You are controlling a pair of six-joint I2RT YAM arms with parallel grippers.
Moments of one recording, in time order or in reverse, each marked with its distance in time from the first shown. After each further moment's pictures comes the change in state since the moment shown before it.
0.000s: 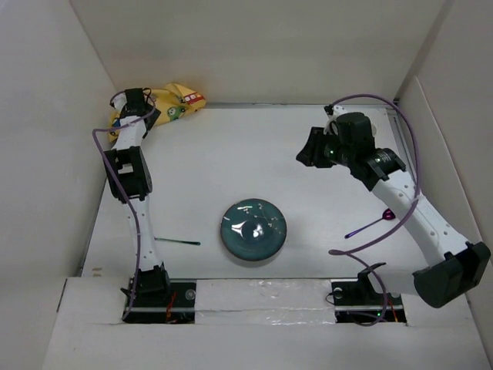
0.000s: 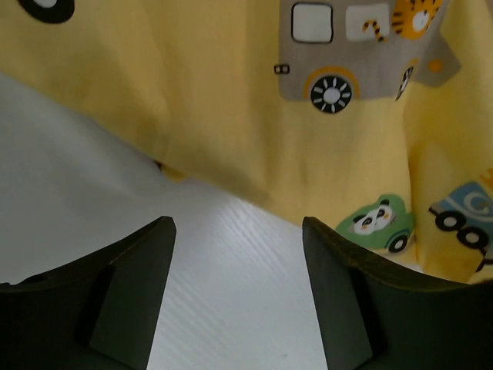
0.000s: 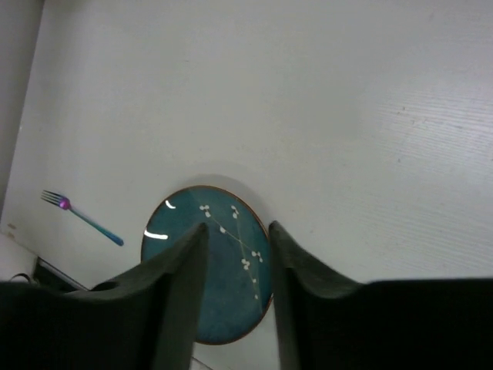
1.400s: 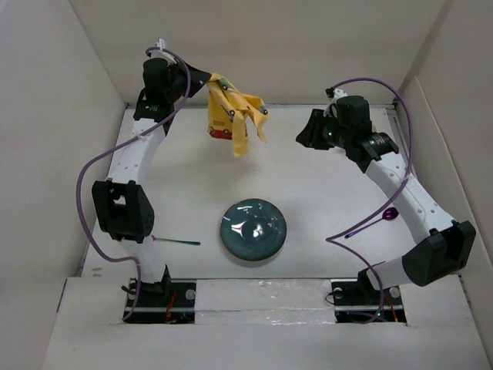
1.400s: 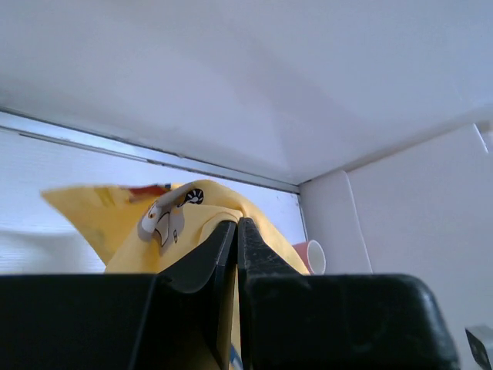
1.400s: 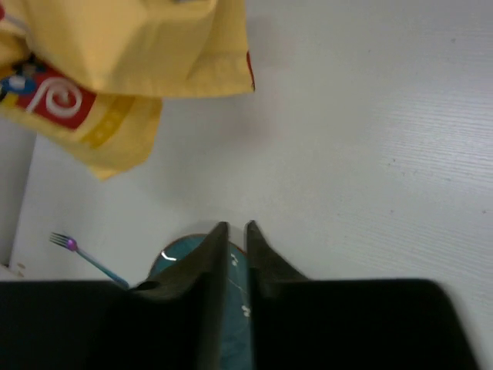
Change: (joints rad) left arm -0.306 -0.658 -0.417 0.396 0.443 -0.035; right arm -0.060 0.164 0.123 0.071 -0.032 0.008
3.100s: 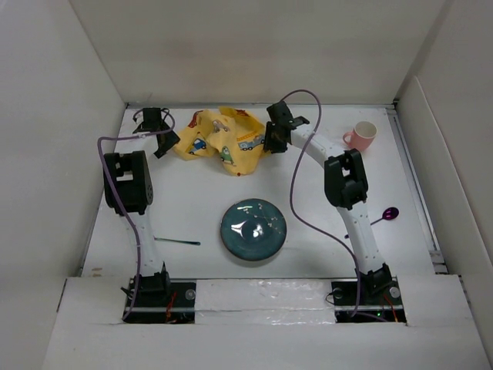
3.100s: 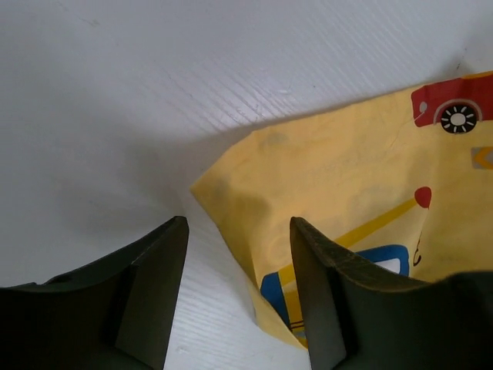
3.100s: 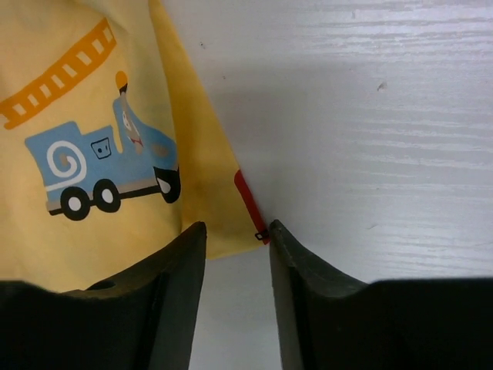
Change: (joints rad) left arm 0.211 0.320 -0.185 -0.245 -0.357 0.205; right arm 0.087 1.023 0.713 -0.115 0.269 0.102
